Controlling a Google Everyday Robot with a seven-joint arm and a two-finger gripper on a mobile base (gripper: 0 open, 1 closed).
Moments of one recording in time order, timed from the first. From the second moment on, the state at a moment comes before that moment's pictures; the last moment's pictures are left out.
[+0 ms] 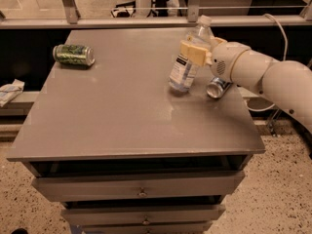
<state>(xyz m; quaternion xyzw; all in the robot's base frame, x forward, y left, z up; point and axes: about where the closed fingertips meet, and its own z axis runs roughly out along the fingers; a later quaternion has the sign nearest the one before) 0.657 -0.131 0.936 -0.21 0.70 0.22 0.64</state>
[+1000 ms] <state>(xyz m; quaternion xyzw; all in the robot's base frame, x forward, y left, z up) 0.654 -0.109 0.950 -0.24 0.68 0.22 0.66</state>
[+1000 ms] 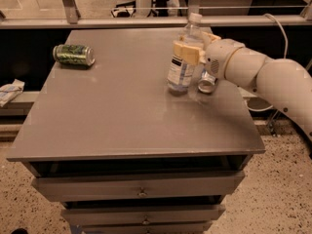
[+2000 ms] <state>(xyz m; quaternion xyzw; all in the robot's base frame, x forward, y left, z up) 0.633 -0.057 0.980 -0.30 0.62 0.22 0.69</state>
